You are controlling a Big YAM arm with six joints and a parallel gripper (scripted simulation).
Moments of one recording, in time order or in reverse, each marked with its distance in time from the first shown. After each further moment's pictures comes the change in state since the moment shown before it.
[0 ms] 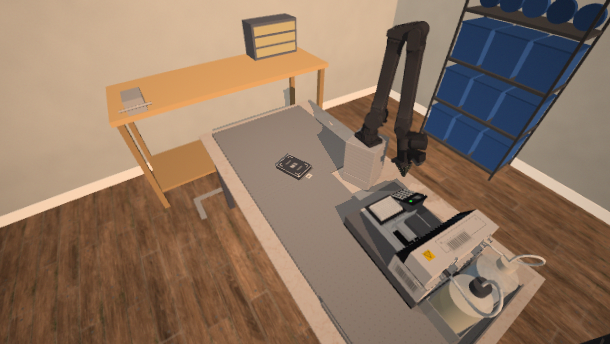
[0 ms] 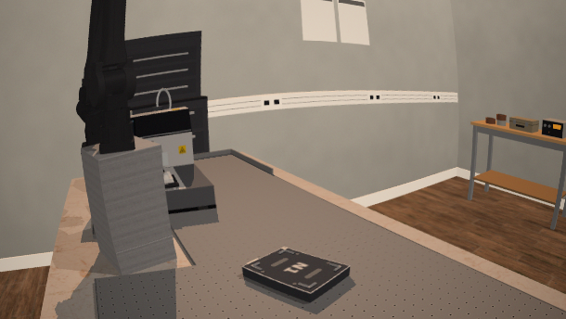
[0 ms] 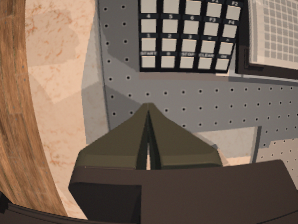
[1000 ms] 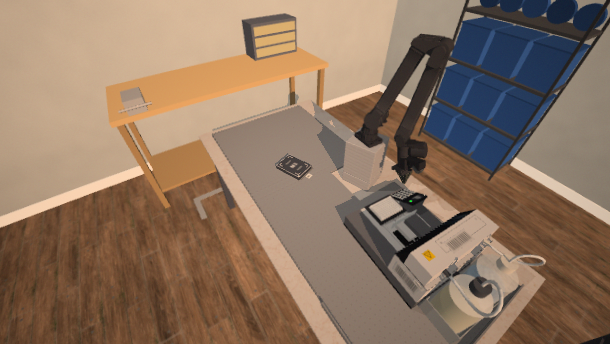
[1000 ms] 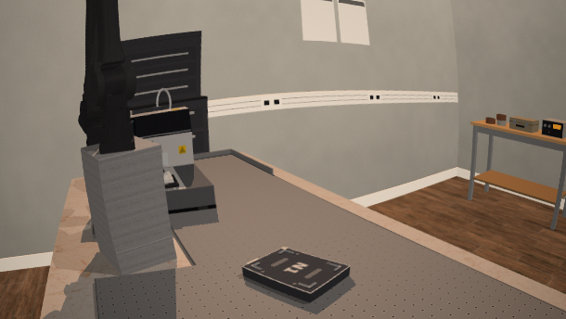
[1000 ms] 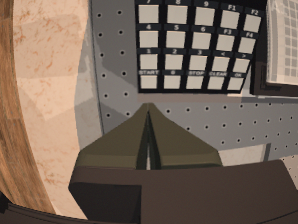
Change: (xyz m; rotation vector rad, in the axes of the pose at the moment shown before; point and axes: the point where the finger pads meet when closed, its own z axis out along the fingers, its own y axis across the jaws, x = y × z) arm -0.003 0.000 0.038 0.000 -0.008 0.004
